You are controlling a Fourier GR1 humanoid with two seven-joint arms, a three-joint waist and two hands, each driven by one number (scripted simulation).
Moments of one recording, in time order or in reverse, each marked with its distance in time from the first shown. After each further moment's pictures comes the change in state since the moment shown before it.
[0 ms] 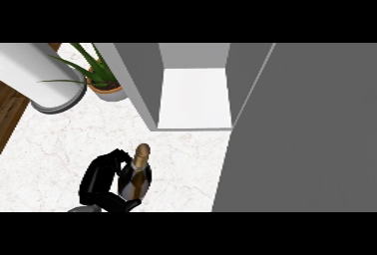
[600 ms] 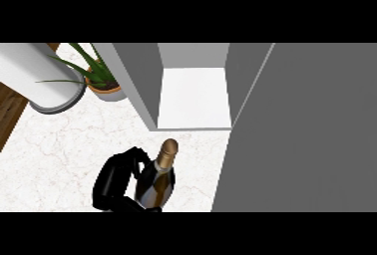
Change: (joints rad) left arm 0.102 -0.035 -0.236 -0.351 0.069 0.173 0.217; right arm 0.021 -0.034 -0.015 -0.003 -0.005 -0.005 -0.034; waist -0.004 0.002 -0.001
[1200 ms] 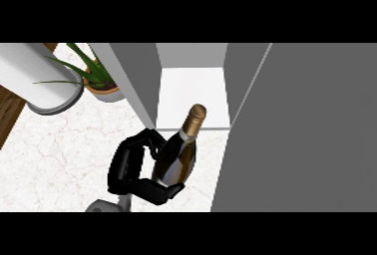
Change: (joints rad) left arm -0.120 -0.002 -0.123 -0.052 -0.017 0.311 0.080; right arm 0.052 -0.030 0.013 -0.002 -0.006 -0.006 -0.060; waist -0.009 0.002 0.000
